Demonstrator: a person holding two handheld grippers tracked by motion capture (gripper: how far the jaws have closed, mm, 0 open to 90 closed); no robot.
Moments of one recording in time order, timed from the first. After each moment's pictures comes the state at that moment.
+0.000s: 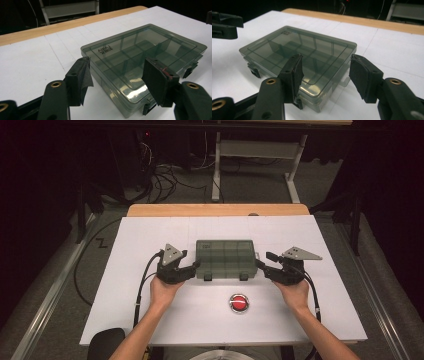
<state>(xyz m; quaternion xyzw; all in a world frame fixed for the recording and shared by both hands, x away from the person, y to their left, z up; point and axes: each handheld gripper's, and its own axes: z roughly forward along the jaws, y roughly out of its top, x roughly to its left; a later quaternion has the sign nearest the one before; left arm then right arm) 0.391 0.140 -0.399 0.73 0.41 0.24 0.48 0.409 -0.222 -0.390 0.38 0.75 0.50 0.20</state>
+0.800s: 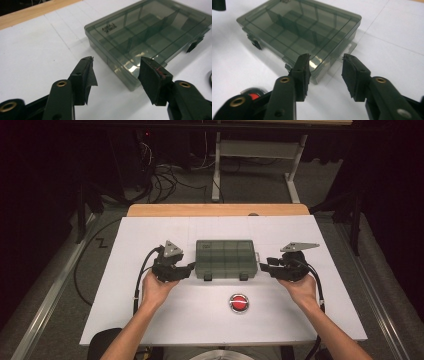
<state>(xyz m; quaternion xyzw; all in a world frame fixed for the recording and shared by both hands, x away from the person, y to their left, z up) 0.392 0.148 -0.380 0.79 0.42 0.21 0.39 0.420 -0.229 -0.375 0.39 0.82 0.40 0.13</state>
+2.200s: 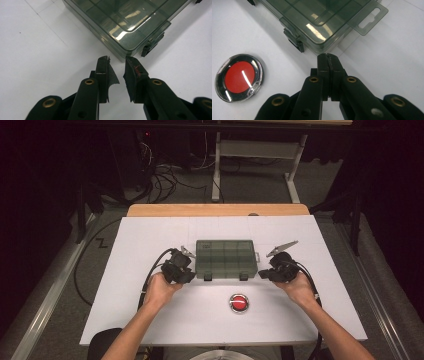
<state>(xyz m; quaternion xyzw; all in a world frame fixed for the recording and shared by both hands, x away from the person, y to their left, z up) 0.408 0.125 -0.395 0.87 0.40 0.13 0.27 0.434 -0.211 -0.392 0.35 0.89 0.28 0.08</state>
